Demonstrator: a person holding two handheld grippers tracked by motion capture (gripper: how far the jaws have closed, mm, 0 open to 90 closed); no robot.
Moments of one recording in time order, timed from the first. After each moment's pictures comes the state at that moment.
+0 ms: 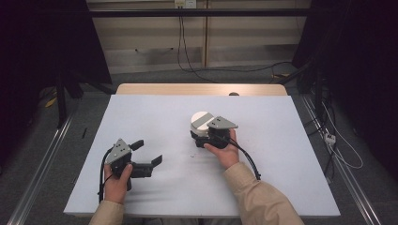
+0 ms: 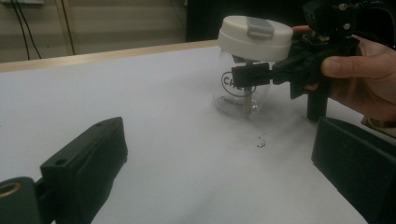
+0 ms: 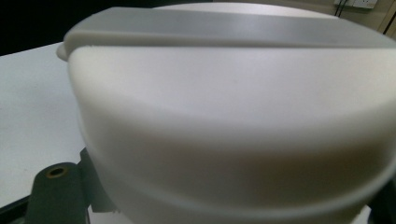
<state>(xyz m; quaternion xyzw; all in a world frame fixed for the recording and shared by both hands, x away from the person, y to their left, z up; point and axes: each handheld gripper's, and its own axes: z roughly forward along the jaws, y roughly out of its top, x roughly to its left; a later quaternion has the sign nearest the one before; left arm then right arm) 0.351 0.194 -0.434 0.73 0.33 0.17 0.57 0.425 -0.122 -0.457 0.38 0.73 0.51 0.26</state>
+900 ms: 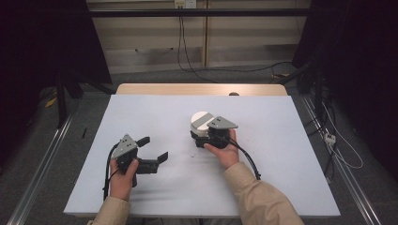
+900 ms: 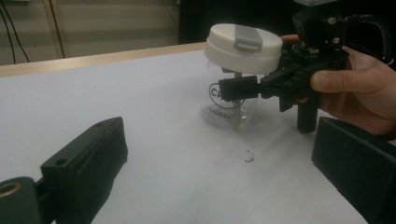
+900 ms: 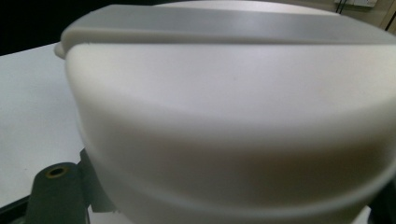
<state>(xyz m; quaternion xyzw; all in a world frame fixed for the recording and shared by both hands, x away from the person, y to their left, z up) 0.360 0.175 -0.425 0.74 0.32 0.15 0.57 0.425 -0.122 -0.458 0.38 0.73 0.51 0.26</state>
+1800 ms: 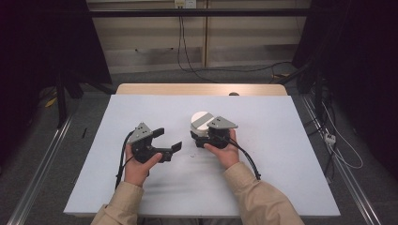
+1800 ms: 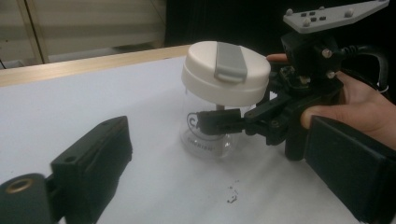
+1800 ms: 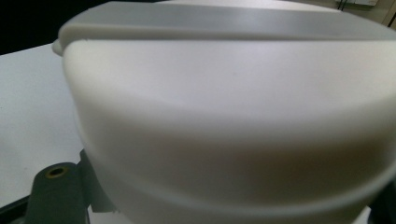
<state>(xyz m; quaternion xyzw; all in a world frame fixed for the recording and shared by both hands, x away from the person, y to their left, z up) 0.385 0.136 -0.406 0.74 0.32 0.13 0.58 0.425 -0.122 -0.458 0.38 0.73 0.51 0.26</state>
